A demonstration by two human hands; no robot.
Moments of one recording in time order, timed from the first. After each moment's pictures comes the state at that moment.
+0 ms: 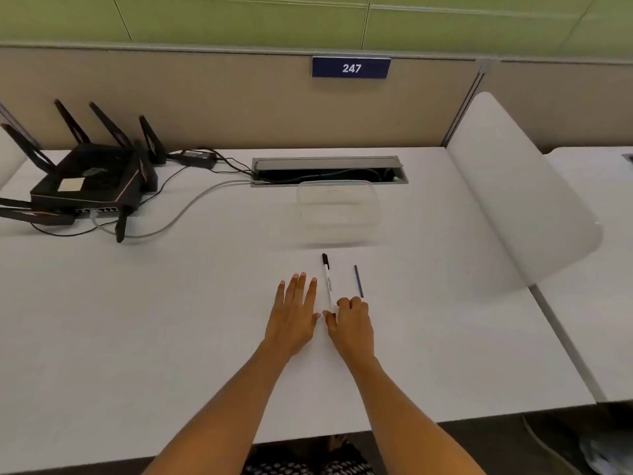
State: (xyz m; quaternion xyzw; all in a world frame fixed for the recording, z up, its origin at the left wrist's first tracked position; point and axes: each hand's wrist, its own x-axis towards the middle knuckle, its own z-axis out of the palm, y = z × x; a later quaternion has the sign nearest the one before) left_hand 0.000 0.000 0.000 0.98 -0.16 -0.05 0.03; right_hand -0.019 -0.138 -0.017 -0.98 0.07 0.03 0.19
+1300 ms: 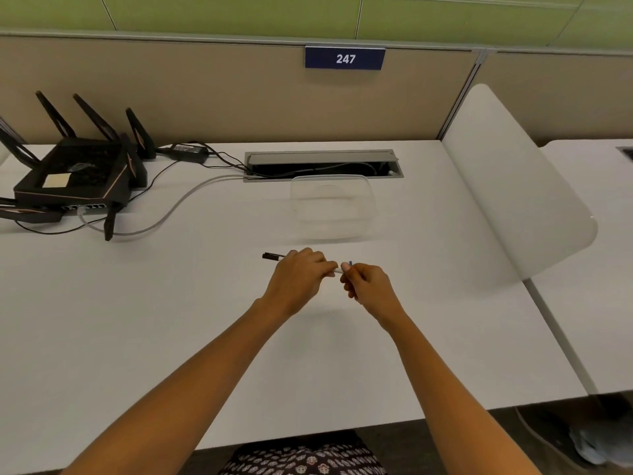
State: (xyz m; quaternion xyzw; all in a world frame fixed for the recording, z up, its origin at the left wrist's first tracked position) left_hand 0.048 -0.014 0.078 0.94 -0.30 0.11 0.15; right_hand 0.016 -0.182 0.073 -0.84 0.10 0.07 0.52
